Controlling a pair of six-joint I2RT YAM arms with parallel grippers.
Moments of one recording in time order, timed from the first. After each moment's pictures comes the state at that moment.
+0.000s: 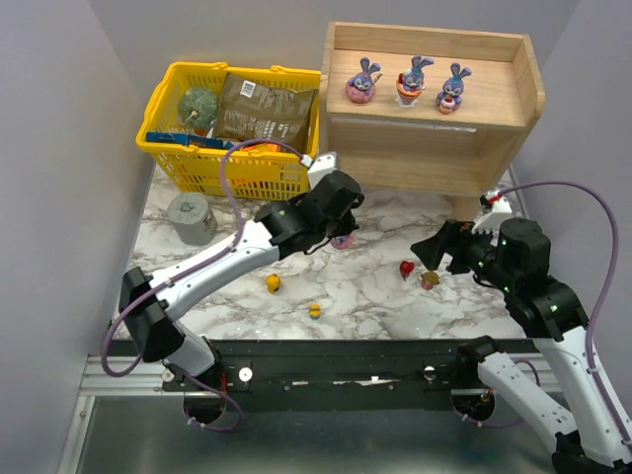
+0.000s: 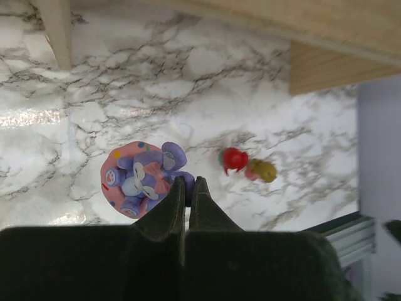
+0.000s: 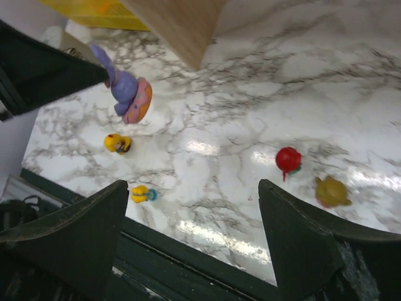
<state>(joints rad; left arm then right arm) -0.95 1.54 1.47 -0.63 -0.35 -0.91 0.36 0.63 0.96 -0.75 -0.14 0.43</state>
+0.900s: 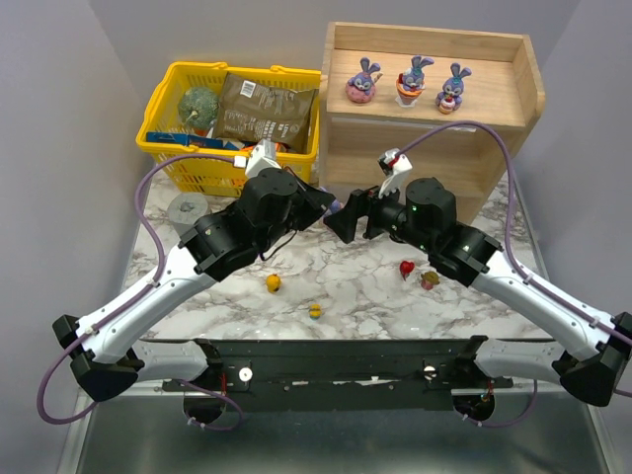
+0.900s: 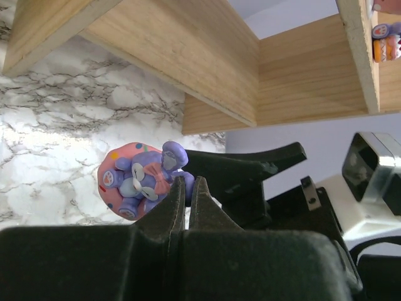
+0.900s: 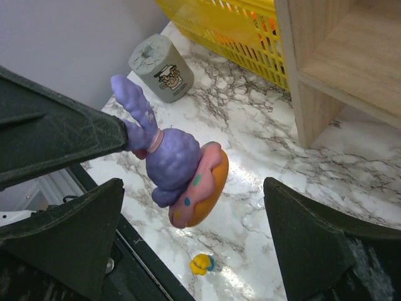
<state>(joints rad) -0.92 1.19 1.42 -0.60 -0.37 -1.18 0.83 1.14 1.13 -0.22 0.01 0.39</state>
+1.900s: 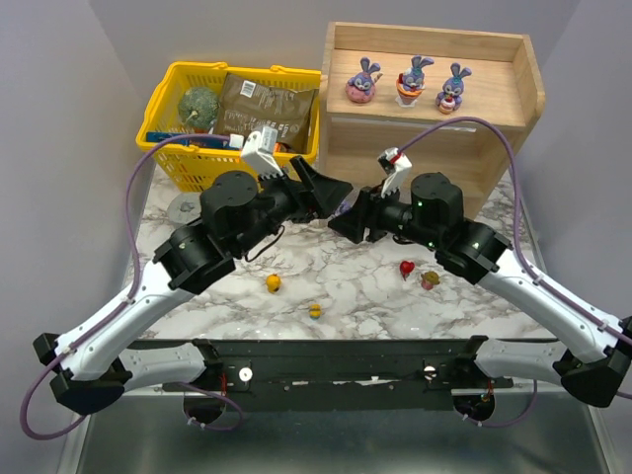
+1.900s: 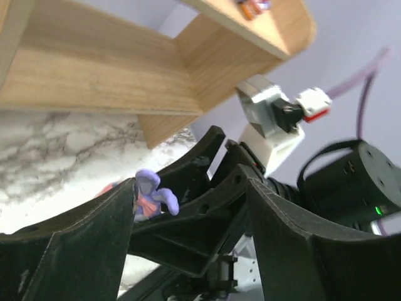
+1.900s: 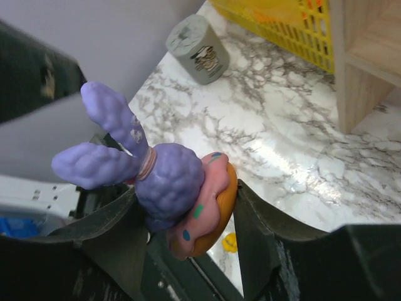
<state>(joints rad) -0.91 1.10 1.38 -0.36 -0.19 -0.83 0.83 1.15 1.20 -0.31 -0.10 0.47</state>
